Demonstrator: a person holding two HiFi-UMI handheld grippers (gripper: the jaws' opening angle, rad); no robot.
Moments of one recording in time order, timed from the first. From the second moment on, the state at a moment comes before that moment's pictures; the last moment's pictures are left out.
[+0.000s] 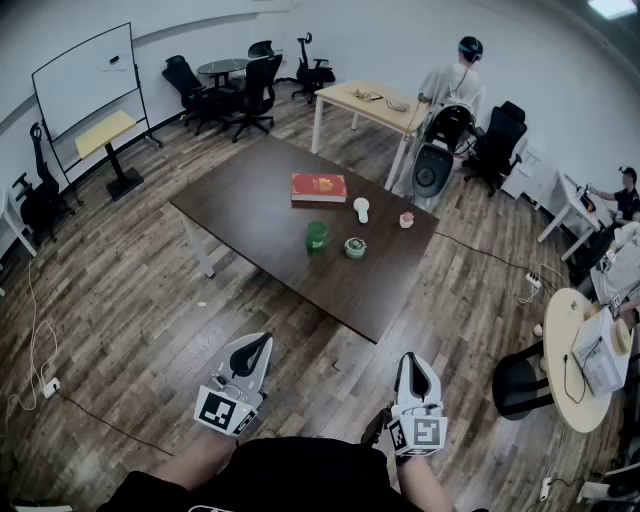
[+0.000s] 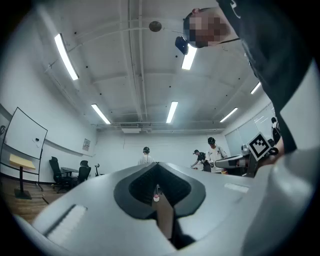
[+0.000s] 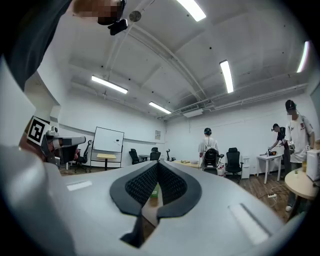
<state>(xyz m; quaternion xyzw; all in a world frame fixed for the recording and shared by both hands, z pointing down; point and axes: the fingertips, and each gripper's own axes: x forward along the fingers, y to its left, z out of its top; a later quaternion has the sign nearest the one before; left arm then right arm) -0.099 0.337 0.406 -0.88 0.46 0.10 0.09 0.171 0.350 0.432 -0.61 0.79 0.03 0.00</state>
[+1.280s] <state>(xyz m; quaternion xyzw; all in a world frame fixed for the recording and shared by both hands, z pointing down) -0.048 0.322 0.409 -0.86 0.50 0.08 0.10 0.233 0.315 0.440 -0.57 0.82 0.00 0.04</state>
